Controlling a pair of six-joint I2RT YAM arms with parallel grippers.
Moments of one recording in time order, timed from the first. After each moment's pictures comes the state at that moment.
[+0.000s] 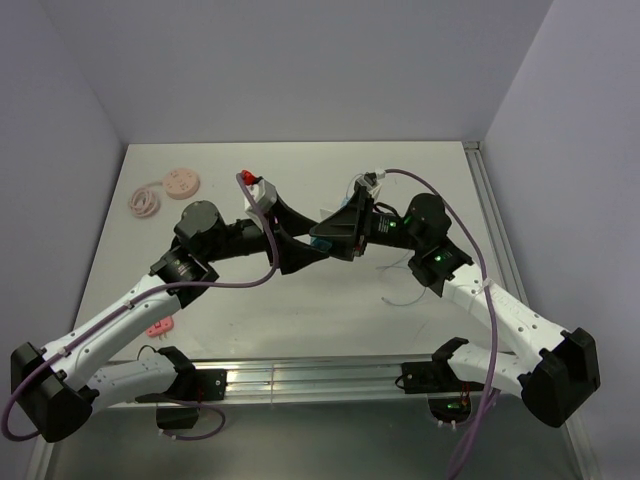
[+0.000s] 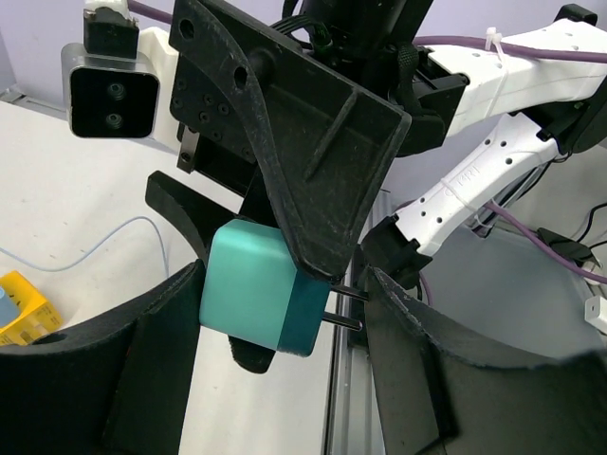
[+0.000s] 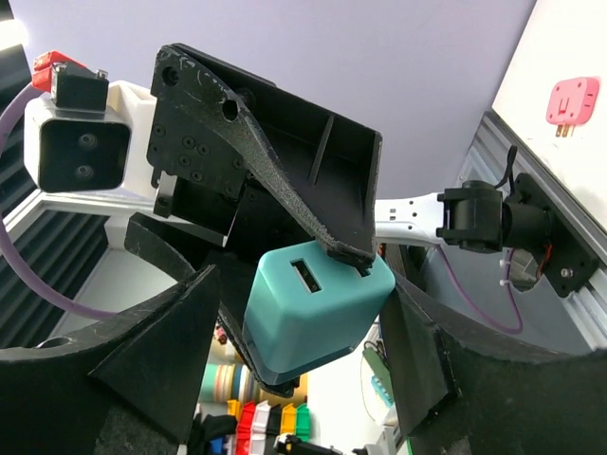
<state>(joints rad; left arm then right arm) -0.73 1.05 0.91 0.26 0.68 -0.34 0.57 1.06 0.82 0.33 -0.81 1.51</state>
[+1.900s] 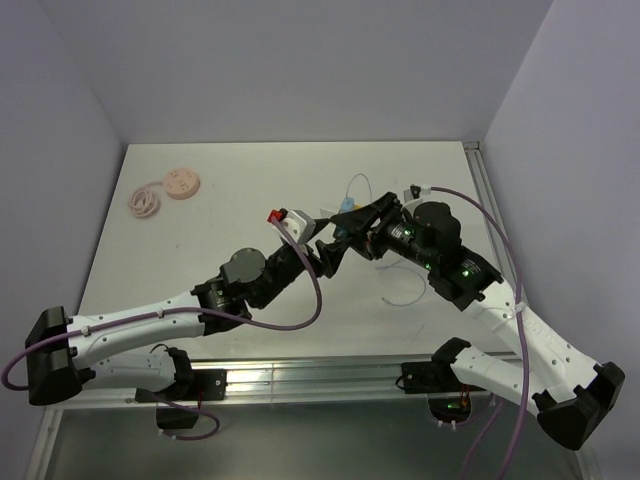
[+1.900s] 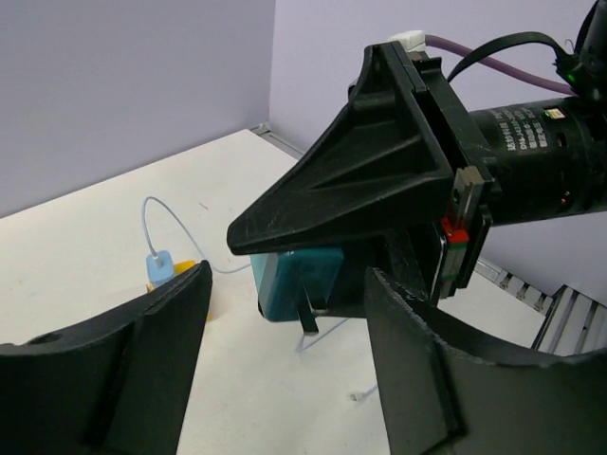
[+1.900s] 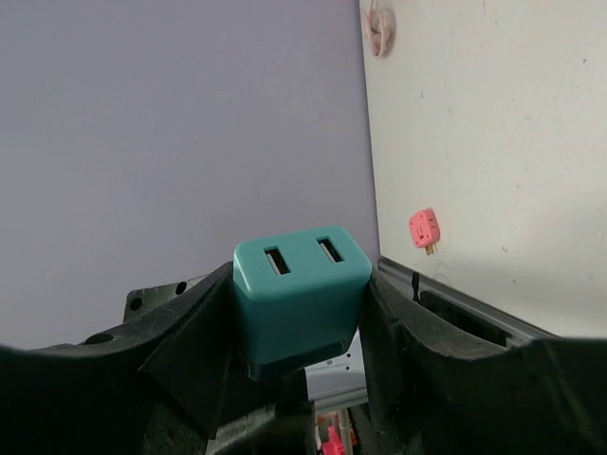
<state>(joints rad) -1.18 1.13 0.83 0.47 -0.36 -0.09 0.63 0.89 0.91 -0.26 -0.18 1.44</state>
